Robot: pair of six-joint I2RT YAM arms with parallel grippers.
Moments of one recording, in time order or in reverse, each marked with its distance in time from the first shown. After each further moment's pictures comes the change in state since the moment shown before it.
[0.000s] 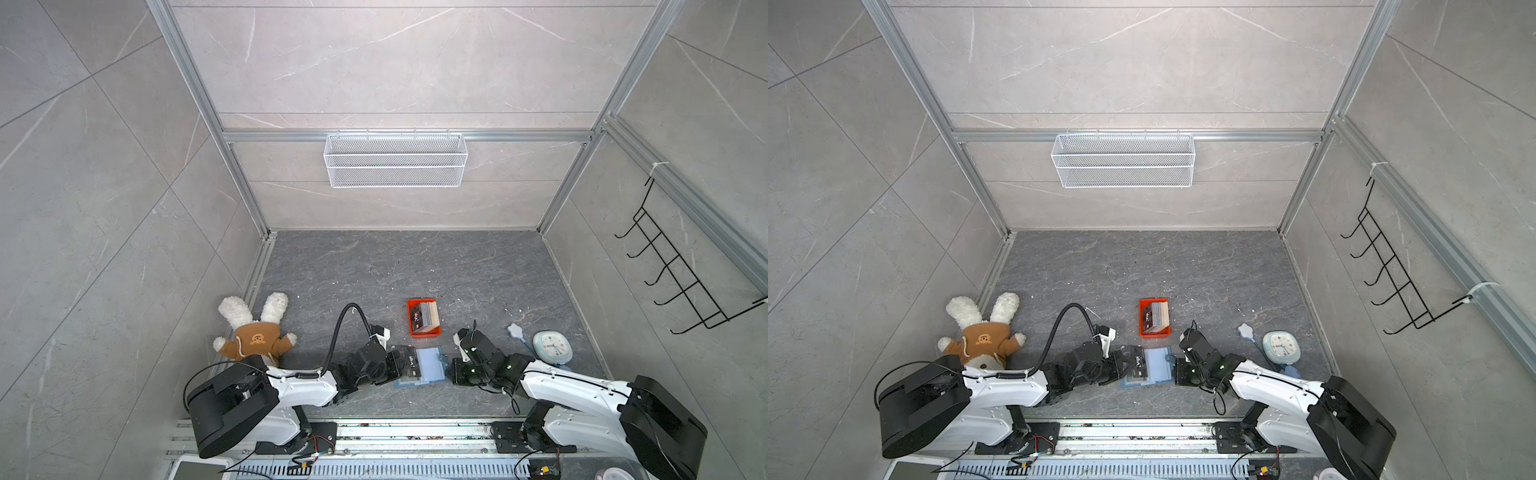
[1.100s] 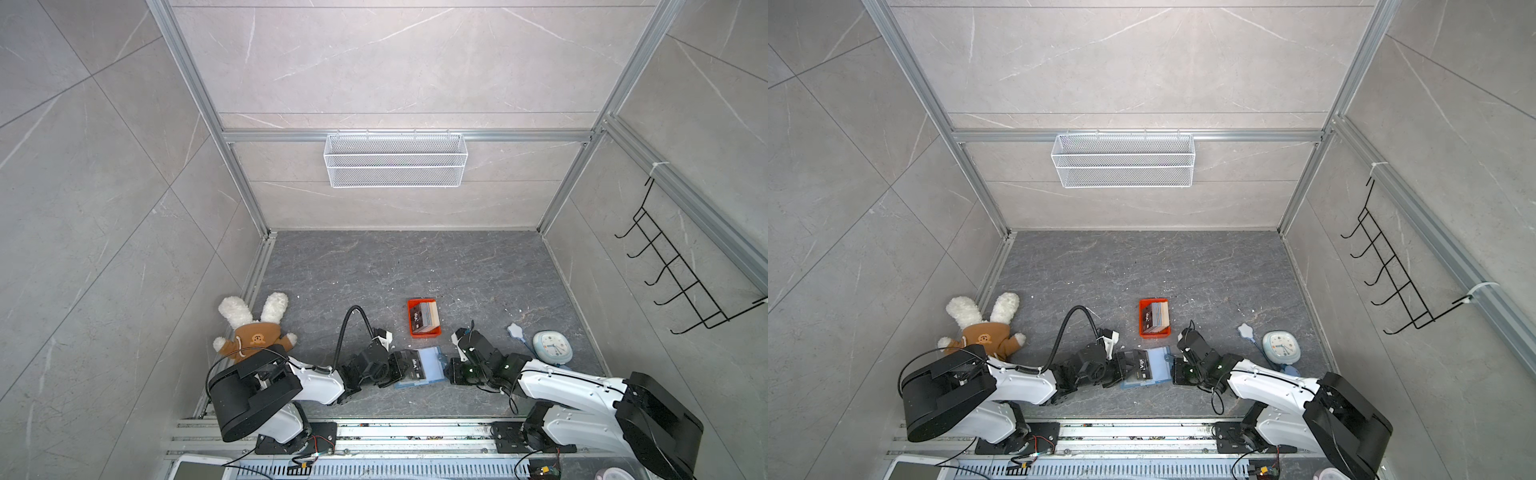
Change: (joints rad) left arm 0.000 0.118 -0.010 0.133 0.055 -0.063; right arm 0.013 0.031 0.007 0.033 0.008 0.000
